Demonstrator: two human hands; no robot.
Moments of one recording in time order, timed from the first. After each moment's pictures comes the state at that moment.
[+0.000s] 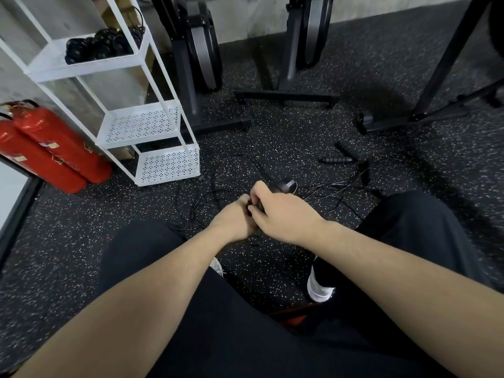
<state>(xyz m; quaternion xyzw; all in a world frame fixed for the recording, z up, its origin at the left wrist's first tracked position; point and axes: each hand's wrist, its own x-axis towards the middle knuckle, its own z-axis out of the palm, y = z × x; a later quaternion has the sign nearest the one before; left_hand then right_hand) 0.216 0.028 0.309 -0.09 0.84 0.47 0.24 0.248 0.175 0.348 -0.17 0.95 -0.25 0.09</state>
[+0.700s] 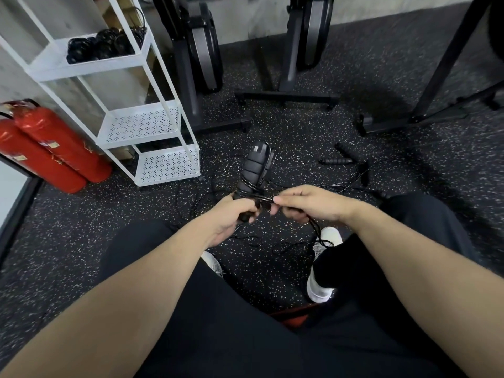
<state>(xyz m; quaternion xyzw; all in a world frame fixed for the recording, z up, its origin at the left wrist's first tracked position) 0.216 0.018 0.316 -0.04 0.68 0.68 0.28 0.221 0.239 0.345 -0.14 0.76 -0.54 0.33</state>
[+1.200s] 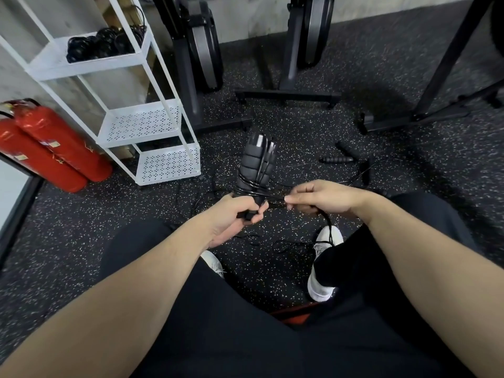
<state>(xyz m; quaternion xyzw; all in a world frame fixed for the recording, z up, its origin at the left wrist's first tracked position) 0.224 0.015 0.332 0.06 0.61 0.71 0.34 0.209 0.265 0.337 -0.13 0.79 -0.50 0.34</state>
